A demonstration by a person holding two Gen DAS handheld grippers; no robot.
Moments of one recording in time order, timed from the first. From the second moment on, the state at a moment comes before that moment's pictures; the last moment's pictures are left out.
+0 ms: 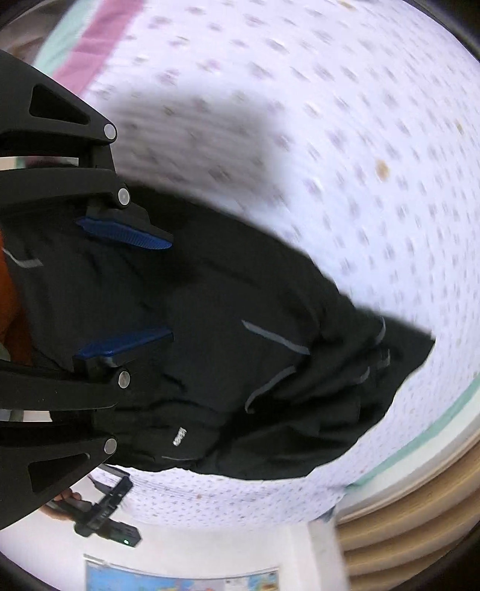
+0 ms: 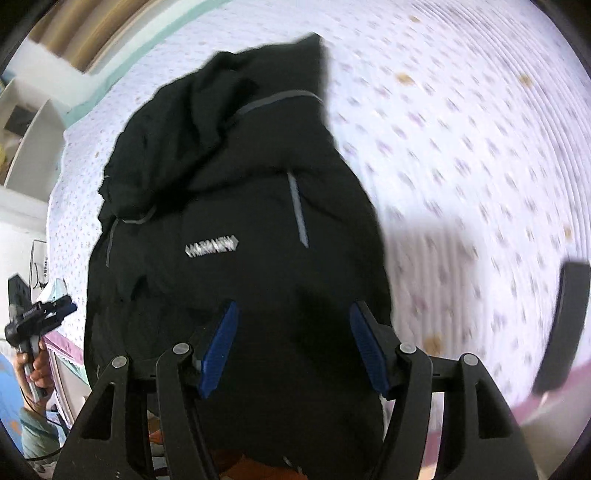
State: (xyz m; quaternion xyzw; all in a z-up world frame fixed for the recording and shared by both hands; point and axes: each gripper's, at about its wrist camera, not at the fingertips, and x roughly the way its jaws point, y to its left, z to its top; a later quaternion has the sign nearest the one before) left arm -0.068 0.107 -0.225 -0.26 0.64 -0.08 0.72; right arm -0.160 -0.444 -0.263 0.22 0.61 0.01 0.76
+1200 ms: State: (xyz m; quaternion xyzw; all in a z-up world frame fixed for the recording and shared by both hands) left arm -0.107 0.101 -0.276 -0.39 0.65 -0.24 0.61; right arm -0.242 -0.426 -0.300 0.30 0.63 0.02 0.72
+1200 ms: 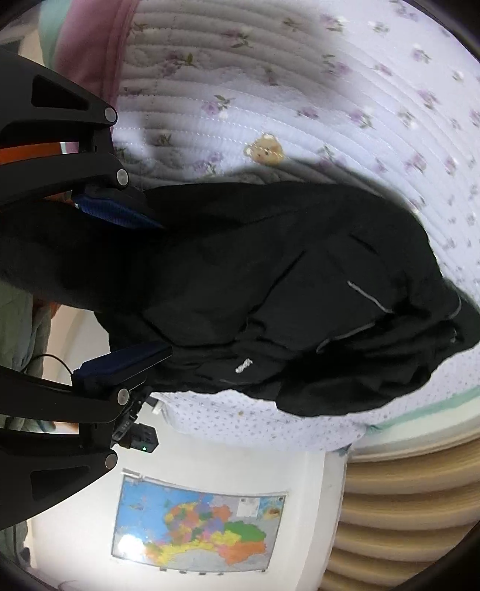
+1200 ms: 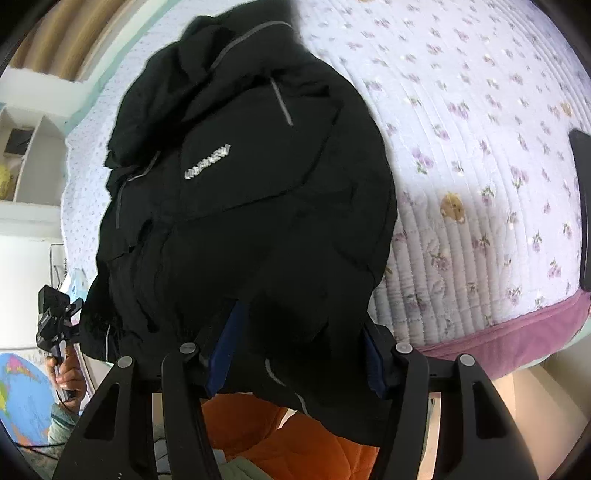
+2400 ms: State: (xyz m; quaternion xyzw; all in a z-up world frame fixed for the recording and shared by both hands) left arm -0.019 0.096 -0.152 -0.42 0.51 -0.28 0.69; right arm -0.186 -0.455 -0.202 0.34 0.52 0.00 0.78
